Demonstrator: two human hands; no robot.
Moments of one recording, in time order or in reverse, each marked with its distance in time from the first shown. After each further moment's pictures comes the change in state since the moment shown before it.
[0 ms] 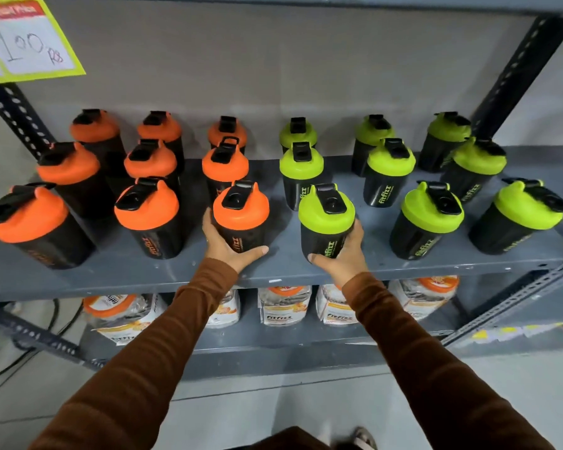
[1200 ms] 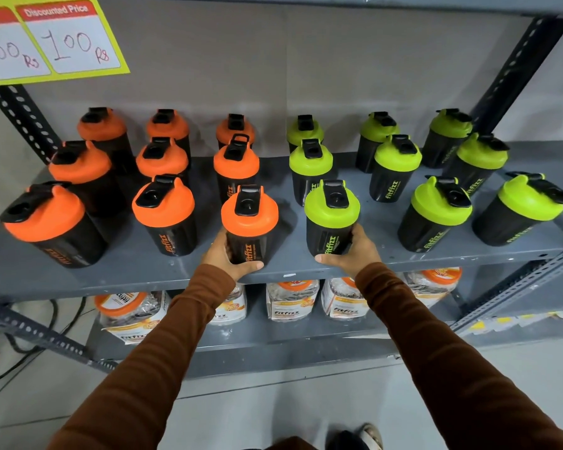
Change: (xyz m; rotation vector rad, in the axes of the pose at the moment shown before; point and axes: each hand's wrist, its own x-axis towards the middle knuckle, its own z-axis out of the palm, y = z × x) left_hand -0.016 -0.004 -0.040 0.102 -0.254 -0.156; right_hand -0.003 -0.009 -0.003 -0.286 -0.059 0.043
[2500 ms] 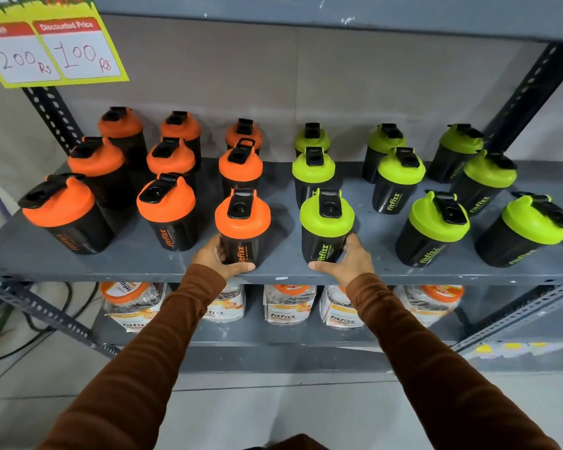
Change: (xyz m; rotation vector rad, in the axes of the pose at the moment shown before) left_hand -0.009 0.007 0.001 -0.077 0.056 -0.104; right_hand -0.001 0.002 -0.004 -0.018 -0.006 -0.013
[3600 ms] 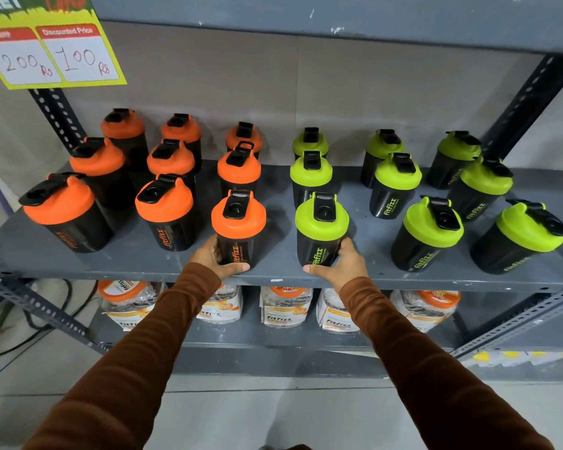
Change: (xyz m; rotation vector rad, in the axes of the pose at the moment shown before) left_hand 0.002 0.001 0.002 0.020 -0.007 0.034; right_hand 0.002 0.005 0.002 0.031 -0.016 -0.003
